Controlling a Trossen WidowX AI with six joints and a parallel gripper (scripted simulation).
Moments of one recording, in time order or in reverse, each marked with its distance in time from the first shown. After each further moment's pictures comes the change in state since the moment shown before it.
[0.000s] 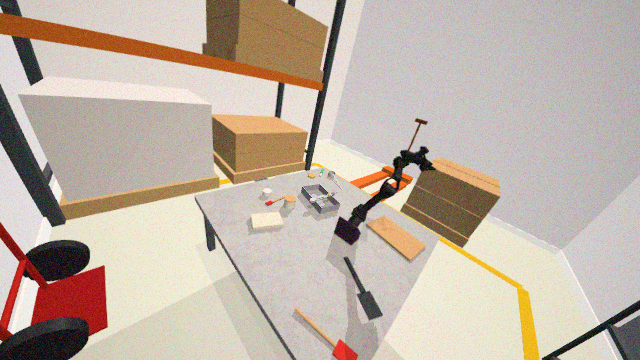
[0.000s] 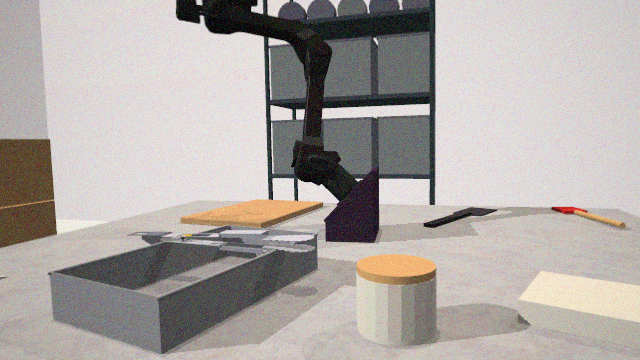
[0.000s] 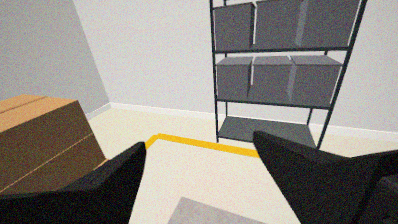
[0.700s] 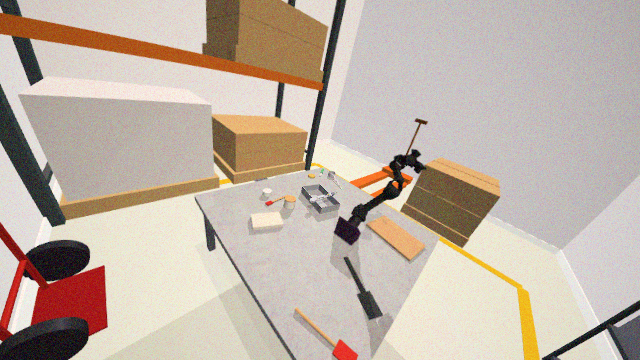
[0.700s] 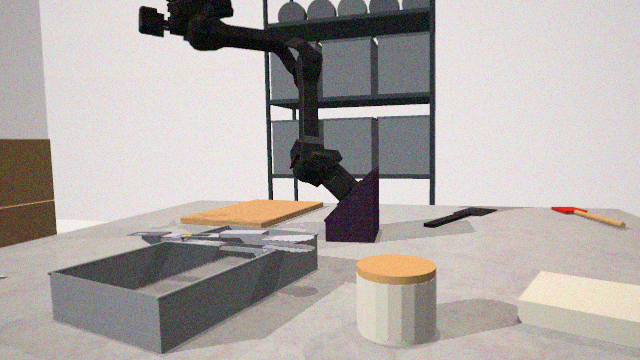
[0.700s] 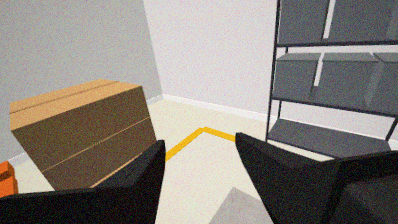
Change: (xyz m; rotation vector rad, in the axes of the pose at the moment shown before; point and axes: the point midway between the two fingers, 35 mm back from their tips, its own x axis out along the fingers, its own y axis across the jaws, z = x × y) arm -0.008 0.099 -0.053 -0.019 -0.010 0.287
